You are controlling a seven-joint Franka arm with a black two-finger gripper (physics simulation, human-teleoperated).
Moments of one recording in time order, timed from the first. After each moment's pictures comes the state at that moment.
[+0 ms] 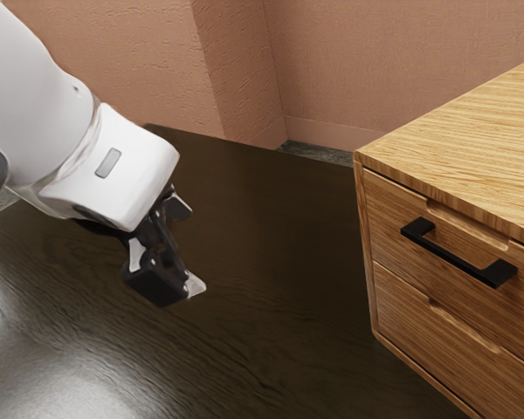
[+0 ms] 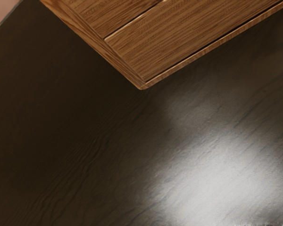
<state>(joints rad) 0.25 -0.66 -0.43 -1.96 -0.12 1.81 0.64</state>
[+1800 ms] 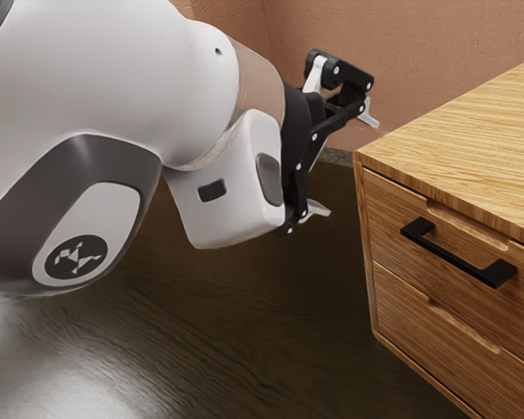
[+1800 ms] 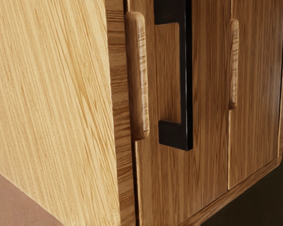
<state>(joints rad) 0.37 -0.45 -0.70 -1.80 -0.01 2.25 1.44</state>
